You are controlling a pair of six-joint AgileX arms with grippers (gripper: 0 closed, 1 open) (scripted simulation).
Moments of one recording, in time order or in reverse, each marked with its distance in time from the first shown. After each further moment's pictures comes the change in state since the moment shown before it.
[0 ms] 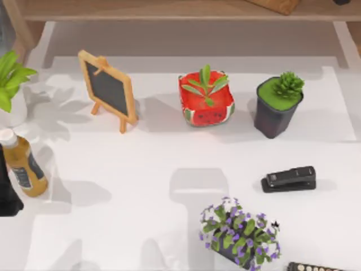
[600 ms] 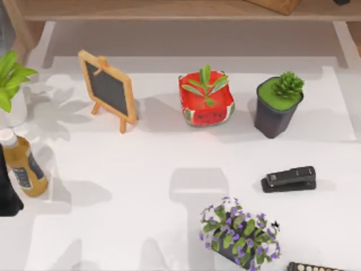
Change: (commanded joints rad) left arm 0.000 0.000 0.000 0.000 0.000 0.000; right arm 0.000 0.000 0.000 0.000 0.000 0.000
